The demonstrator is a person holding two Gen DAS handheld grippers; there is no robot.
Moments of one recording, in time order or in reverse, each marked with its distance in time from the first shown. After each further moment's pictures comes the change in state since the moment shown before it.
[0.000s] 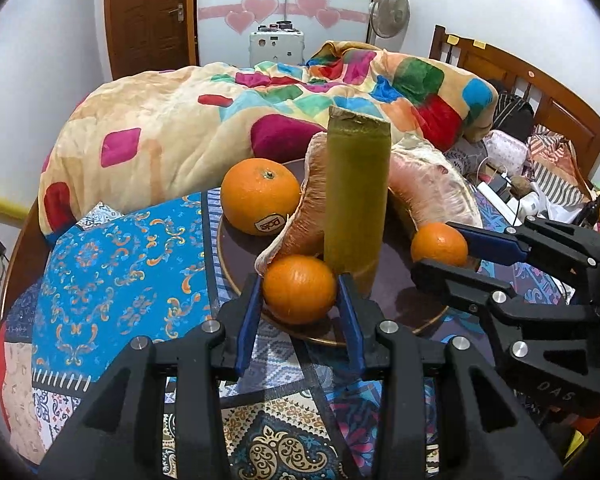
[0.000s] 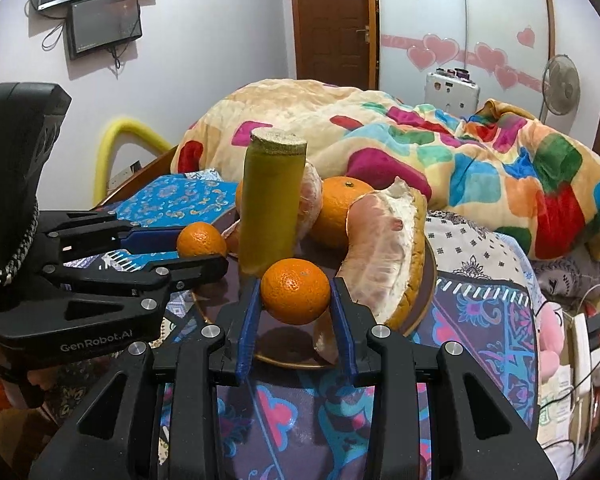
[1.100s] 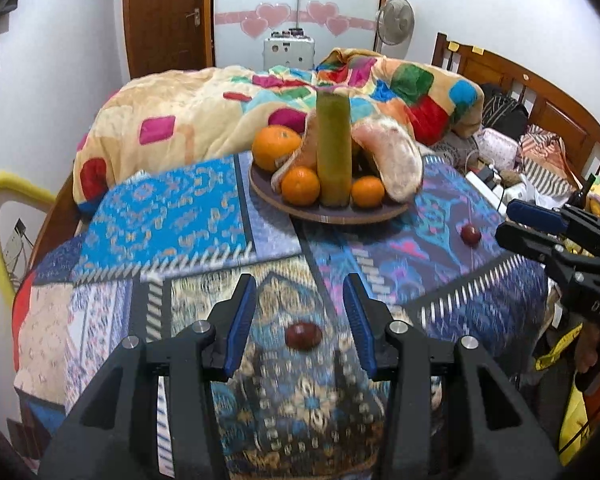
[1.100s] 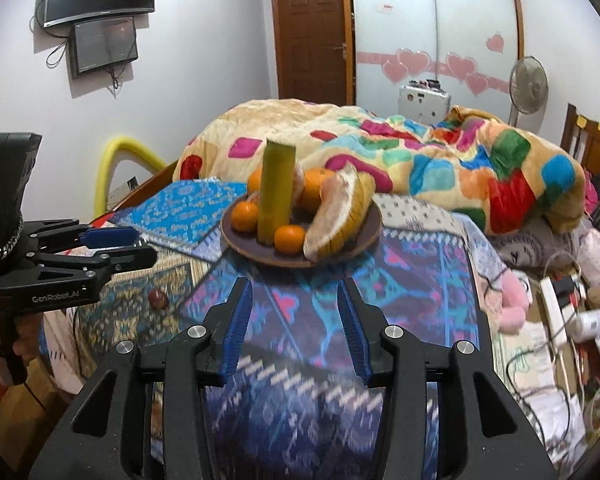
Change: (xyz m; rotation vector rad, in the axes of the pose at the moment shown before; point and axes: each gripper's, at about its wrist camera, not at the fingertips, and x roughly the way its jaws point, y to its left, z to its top) left arm -0.090 -0.007 -0.071 -0.023 -0.006 0.032; right arm -0.095 0.008 -0.052 0.057 -0.051 -0.064
